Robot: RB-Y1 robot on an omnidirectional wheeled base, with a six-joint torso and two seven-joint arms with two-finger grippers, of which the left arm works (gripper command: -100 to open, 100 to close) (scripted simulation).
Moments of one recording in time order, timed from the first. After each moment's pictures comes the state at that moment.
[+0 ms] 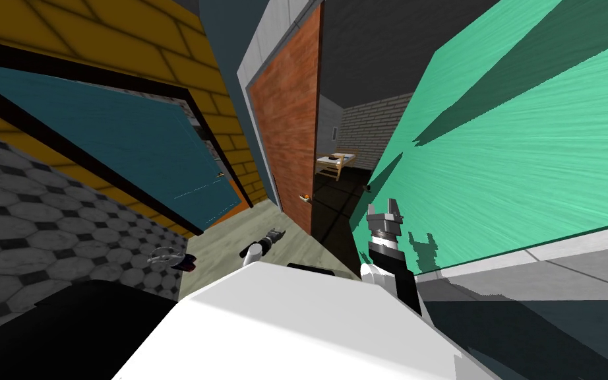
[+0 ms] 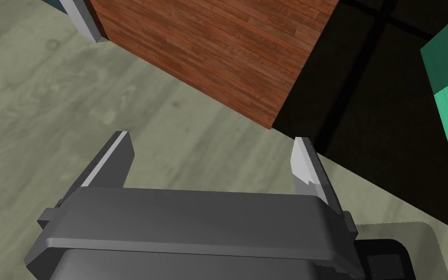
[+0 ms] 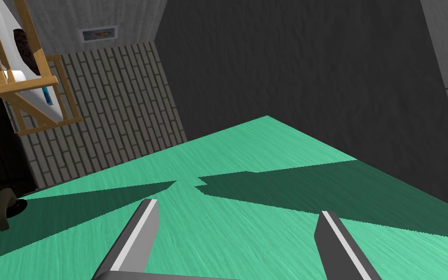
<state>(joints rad) 0.25 0.07 0.21 -1.43 1.20 0.45 0.39</state>
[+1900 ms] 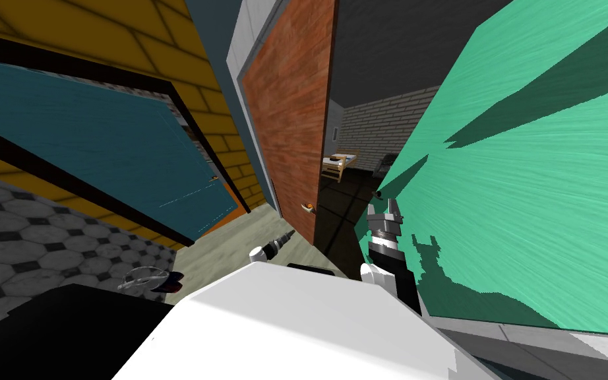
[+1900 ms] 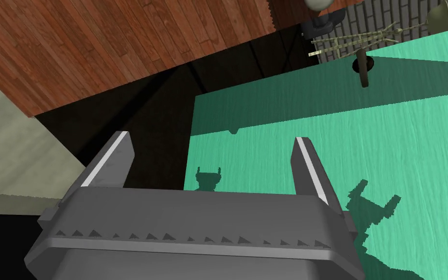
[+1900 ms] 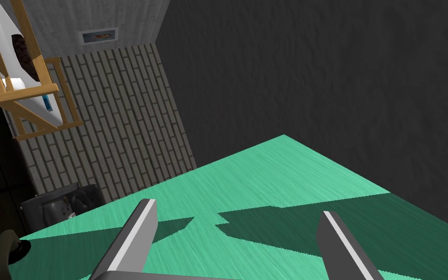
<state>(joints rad) 0.11 0.02 0.30 -1.09 1.71 0.87 0.62</state>
